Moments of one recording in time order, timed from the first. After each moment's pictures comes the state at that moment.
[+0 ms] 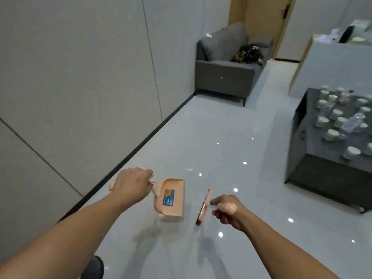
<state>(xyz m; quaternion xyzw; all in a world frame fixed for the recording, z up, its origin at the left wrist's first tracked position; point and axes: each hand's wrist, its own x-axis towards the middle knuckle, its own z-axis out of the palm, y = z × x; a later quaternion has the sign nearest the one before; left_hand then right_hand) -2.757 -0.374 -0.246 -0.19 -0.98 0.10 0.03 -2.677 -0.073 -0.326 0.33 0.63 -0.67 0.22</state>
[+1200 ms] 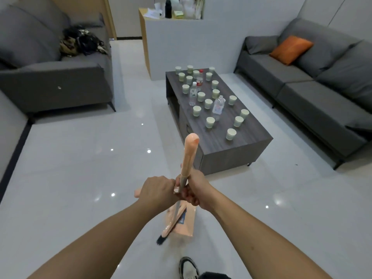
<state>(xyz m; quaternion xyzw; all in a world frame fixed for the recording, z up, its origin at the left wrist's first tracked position) -3.099 0.218 -0.302 -0.60 -0.80 0.07 -0.07 -2.981 0.290 -0.256 0.49 0.55 -0.68 -0.03</state>
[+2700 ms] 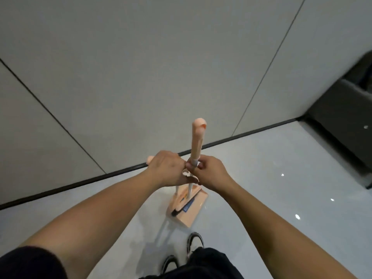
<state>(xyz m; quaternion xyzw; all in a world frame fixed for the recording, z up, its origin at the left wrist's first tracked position) -3.307 -0.431 -0.306 -0.04 -1.00 0.05 -0.03 -3.351 -0.275 -0.267 -0.21 0.85 -0.39 0.27</state>
